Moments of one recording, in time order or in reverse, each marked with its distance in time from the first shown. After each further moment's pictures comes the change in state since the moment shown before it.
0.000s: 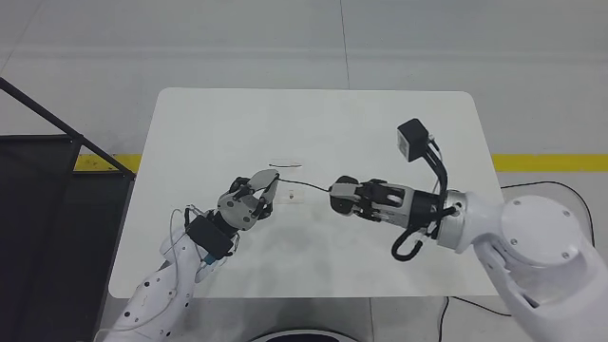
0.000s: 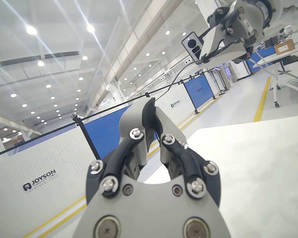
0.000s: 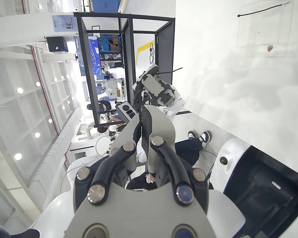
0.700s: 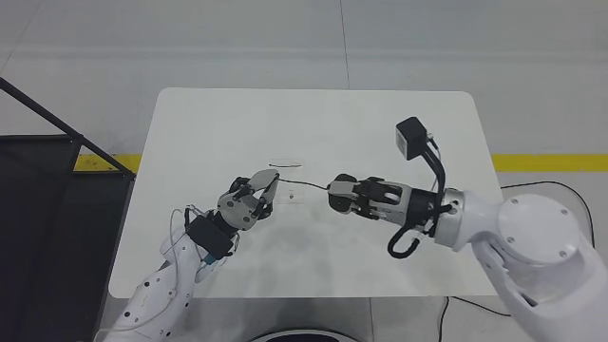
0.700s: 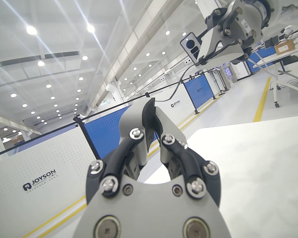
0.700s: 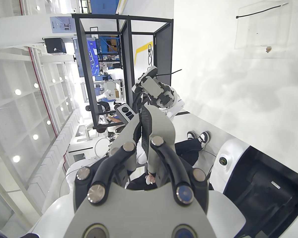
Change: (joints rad) left arm 0.000 0.000 0.000 0.000 0.000 0.000 0.000; right arm 0.014 -0.002 -0.013 0.002 0.010 0.006 -0.025
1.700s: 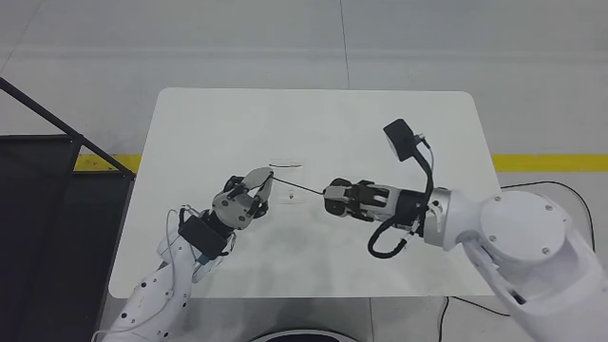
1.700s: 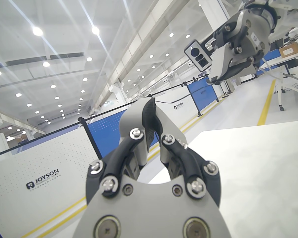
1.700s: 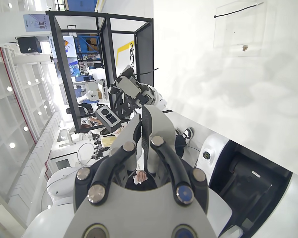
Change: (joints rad) left arm 0.010 0.001 -0.016 -0.009 -0.018 0.002 0.012; right arm 0.075 0.001 -0.076 -0.003 -0.094 0.101 0.019
